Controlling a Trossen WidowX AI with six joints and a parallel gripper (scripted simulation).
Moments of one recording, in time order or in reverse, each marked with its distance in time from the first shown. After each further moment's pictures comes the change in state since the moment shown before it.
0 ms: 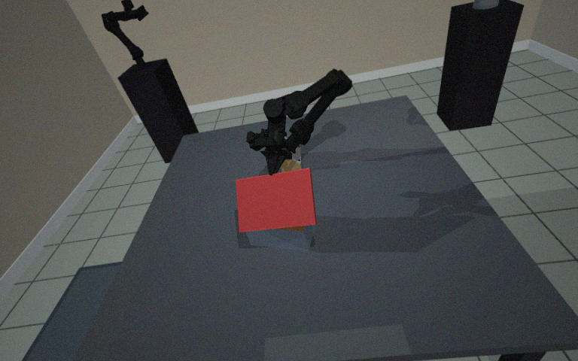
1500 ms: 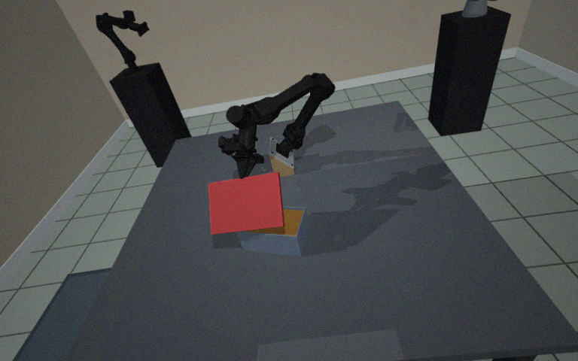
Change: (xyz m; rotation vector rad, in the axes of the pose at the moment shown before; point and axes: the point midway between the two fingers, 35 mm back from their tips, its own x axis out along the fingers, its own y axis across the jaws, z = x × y) arm -0.003 -0.010 0.083 -0.003 -0.003 0.000
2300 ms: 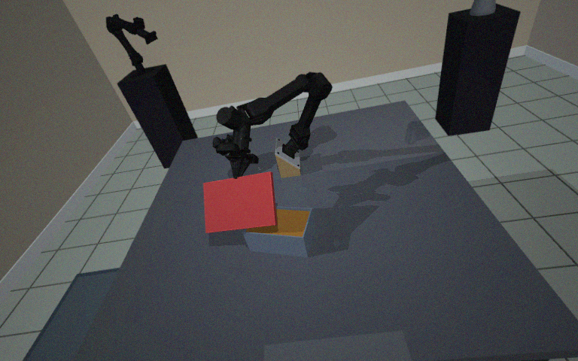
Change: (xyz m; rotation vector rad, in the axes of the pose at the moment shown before) arm -0.003 -0.003 0.048 -0.002 -0.002 0.001
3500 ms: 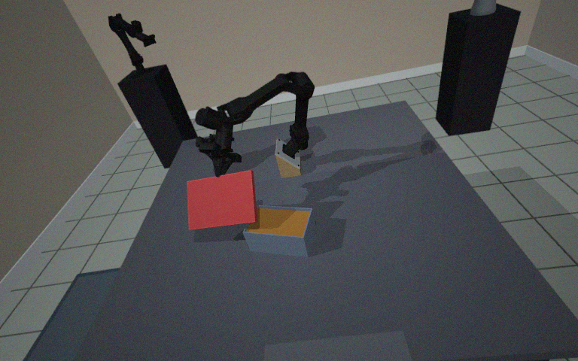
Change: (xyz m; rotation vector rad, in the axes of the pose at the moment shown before) arm -0.006 -0.003 0.071 -0.004 -0.004 0.001
